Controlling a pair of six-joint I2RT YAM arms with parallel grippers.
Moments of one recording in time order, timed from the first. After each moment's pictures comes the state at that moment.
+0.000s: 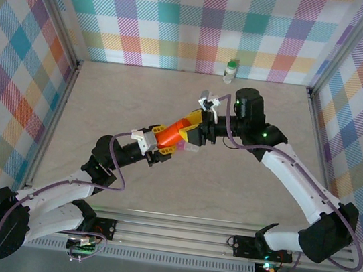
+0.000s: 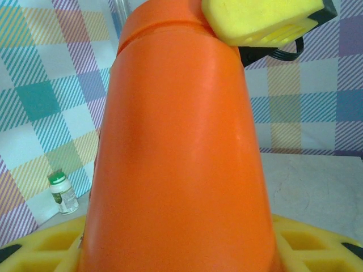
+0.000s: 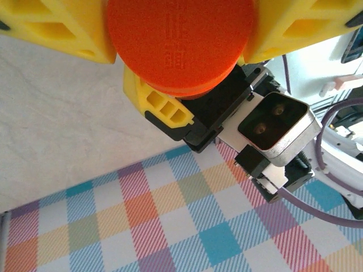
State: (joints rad) left arm -0.63 0.99 0.41 0.72 0.43 0.16; right arm 0.59 1.34 1.26 -0.31 -0.96 0.01
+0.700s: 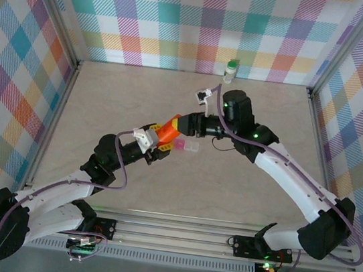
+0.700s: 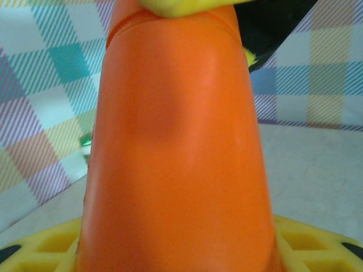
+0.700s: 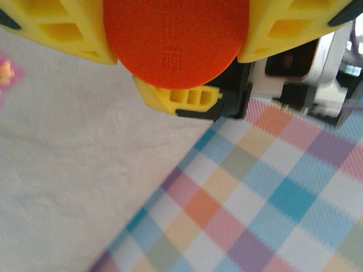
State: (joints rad) left arm -0.63 0.98 0.41 0.60 0.29 0.21; right arm 0.71 1.39 1.31 -0.36 -0.54 0.53
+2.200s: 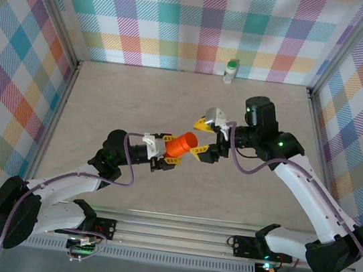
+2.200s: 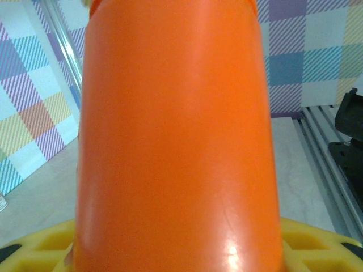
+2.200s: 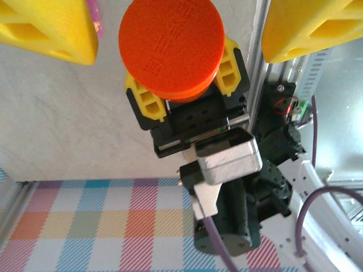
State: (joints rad) left arm -0.61 1.10 0.46 0.62 0.67 0.23; right arm 0.56 1.22 1.27 -0.63 -0.91 -0.52
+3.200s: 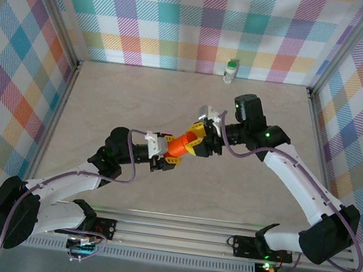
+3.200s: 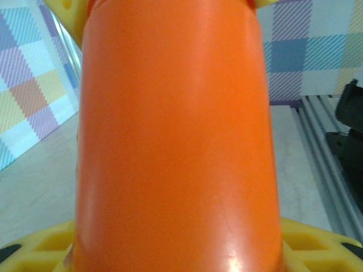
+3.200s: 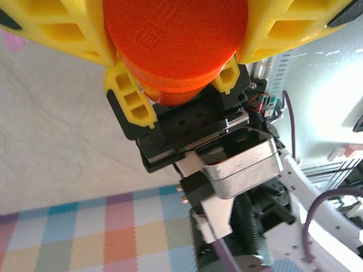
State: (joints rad) left arm -0.61 1.10 0.50 0.51 0.65 0.24; right arm 0.57 1.33 1.26 -0.57 -0.96 -0.35
